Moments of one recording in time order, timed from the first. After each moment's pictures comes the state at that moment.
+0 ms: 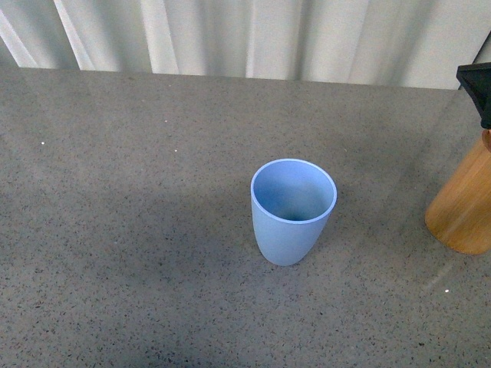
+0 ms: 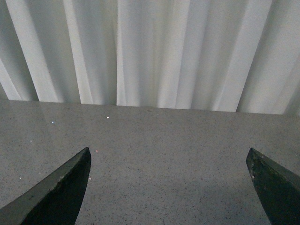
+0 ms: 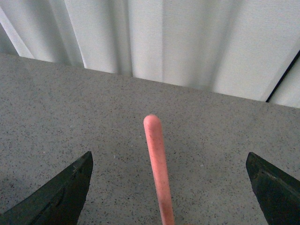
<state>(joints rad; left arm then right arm) 0.00 0.00 0.02 0.00 0.00 0.00 -0.02 1.72 0.55 0.87 -0.24 -0.09</state>
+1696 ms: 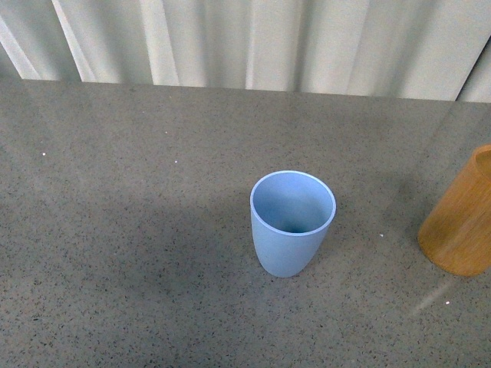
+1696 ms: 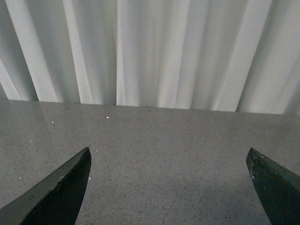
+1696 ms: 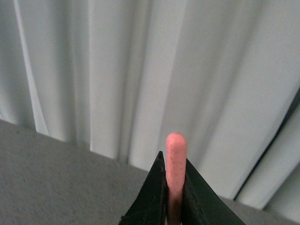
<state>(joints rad) 0.00 0.00 0.02 0.00 0.00 0.00 0.08 1.34 0.65 0.74 -0.19 -0.16</state>
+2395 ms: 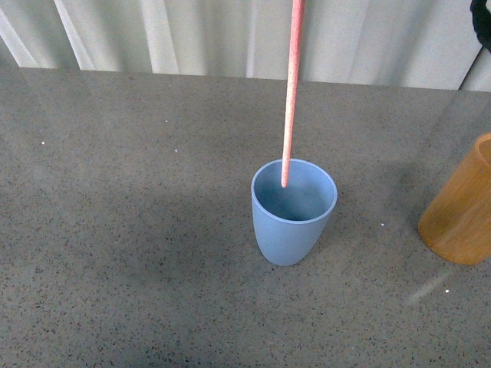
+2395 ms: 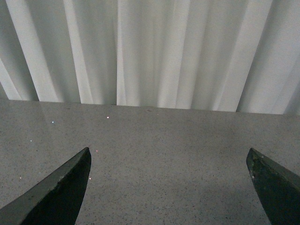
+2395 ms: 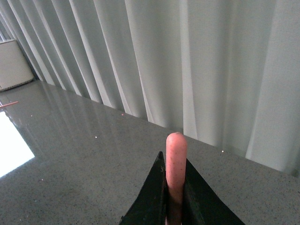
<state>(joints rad) 0.00 0.00 0.02 0.00 0.00 0.00 0.48 1.57 0.67 0.91 -0.22 0.14</state>
